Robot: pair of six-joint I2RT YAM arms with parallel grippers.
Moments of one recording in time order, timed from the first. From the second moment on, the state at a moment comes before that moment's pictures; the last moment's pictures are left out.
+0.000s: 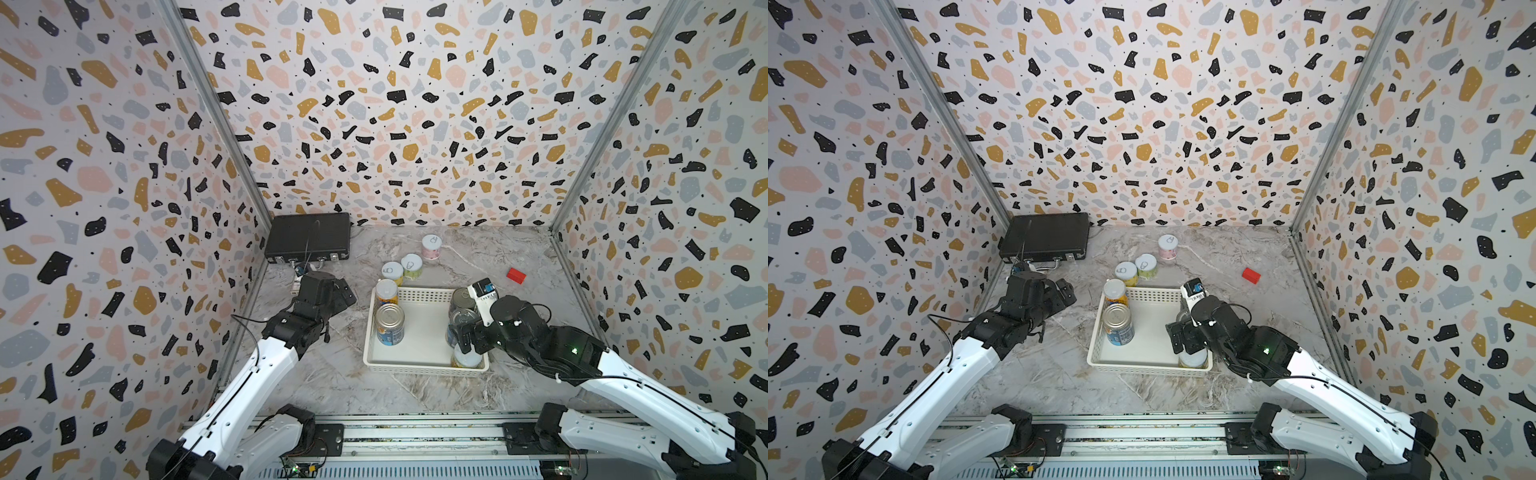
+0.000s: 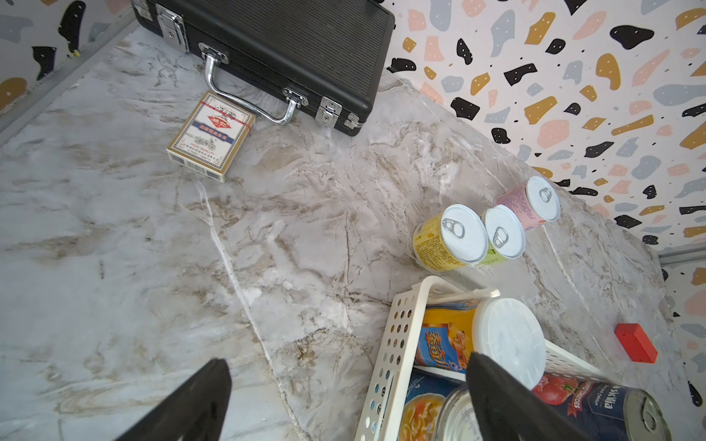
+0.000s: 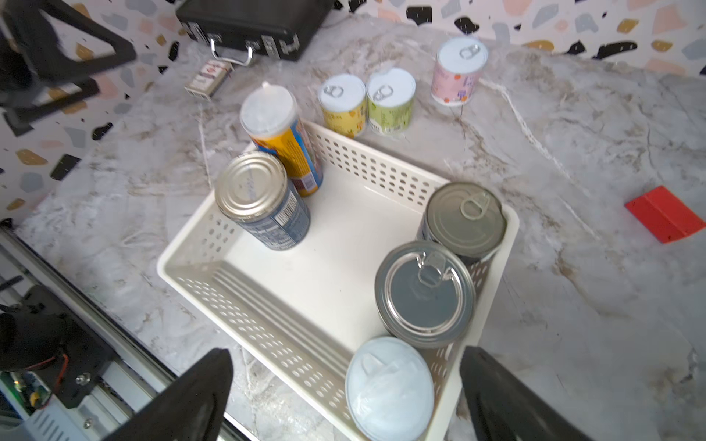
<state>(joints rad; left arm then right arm) -0.33 1.02 0.87 -0.57 -0.22 -0.70 0.96 0.94 1.05 -0.76 0.23 0.39</state>
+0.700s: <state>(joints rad) -0.31 1.32 1.18 -0.63 -0.05 -0.64 0.94 0.82 0.93 -0.49 0.48 0.25</state>
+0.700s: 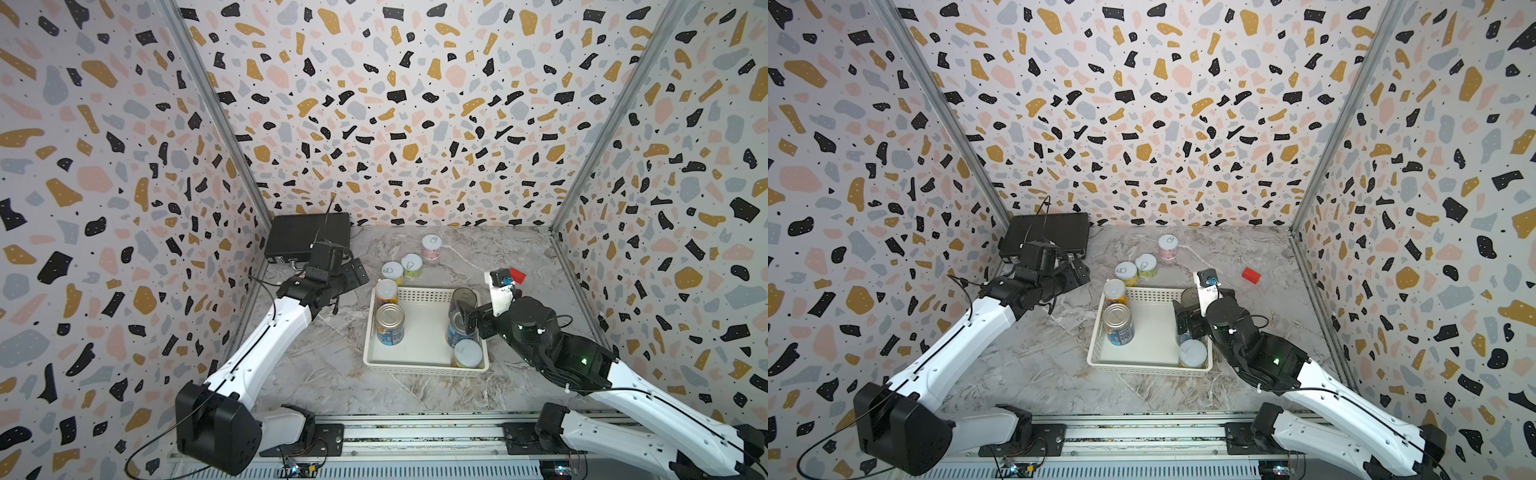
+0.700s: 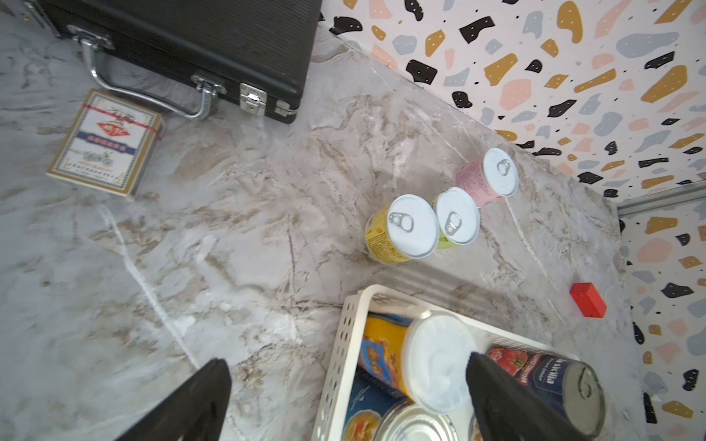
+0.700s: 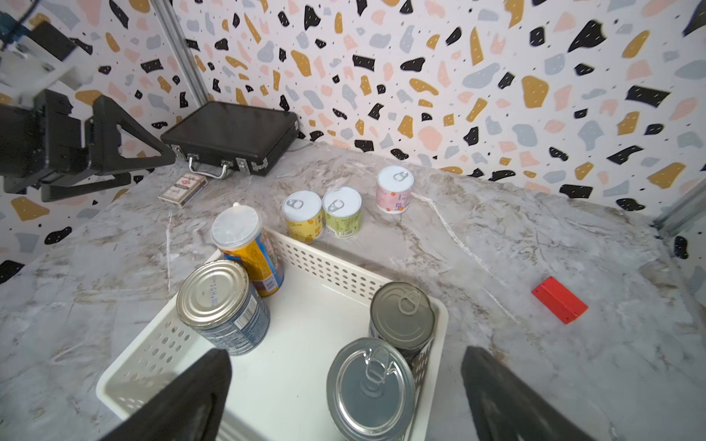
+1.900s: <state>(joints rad) -0.42 2.33 2.26 -0.97 0.00 -0.36 0.89 0.80 0.92 -0.50 0.49 0.29</state>
